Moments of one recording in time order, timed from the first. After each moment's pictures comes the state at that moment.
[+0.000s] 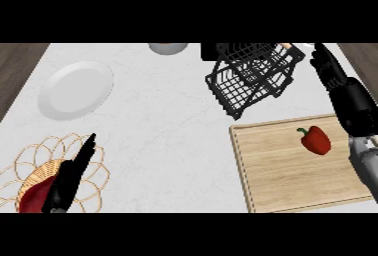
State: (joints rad) left arm 0.03 0.47 -0.35 -1.34 0.20 0.27 0.03; right arm -0.38 -0.57 0.19 -1.45 -0.22 -0.12 -0.07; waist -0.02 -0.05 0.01
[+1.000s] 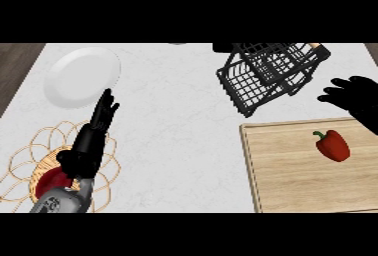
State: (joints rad) left arm -0.15 0.33 -0.34 -1.54 0.17 0.39 -0.05; right arm -0.39 -0.66 0.05 -1.14 -1.04 0.98 0.00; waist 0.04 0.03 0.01
